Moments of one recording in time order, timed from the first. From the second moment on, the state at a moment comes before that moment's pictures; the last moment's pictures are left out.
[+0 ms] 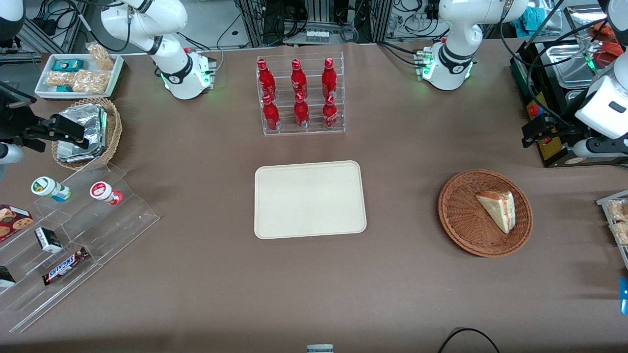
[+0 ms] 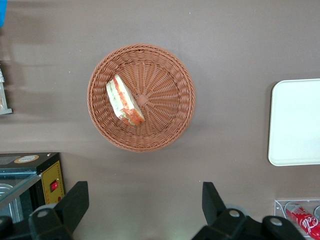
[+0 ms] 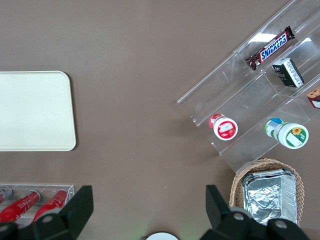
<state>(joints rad) -0.02 -0.02 -0.03 -1.62 0.01 1.56 -0.06</state>
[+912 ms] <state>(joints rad) 0.01 0.16 -0.01 -1.84 0.01 1.88 -0.06</state>
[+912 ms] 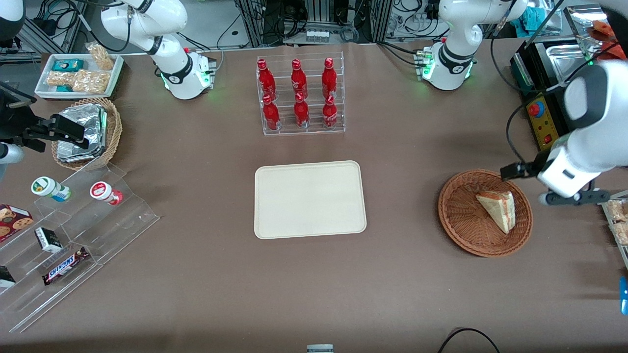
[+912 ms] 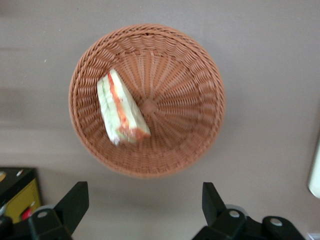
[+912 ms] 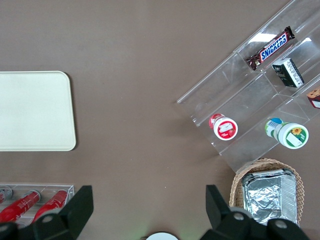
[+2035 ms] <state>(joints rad) 0.10 0.28 0.00 -2.07 0.00 2.33 -0.42</state>
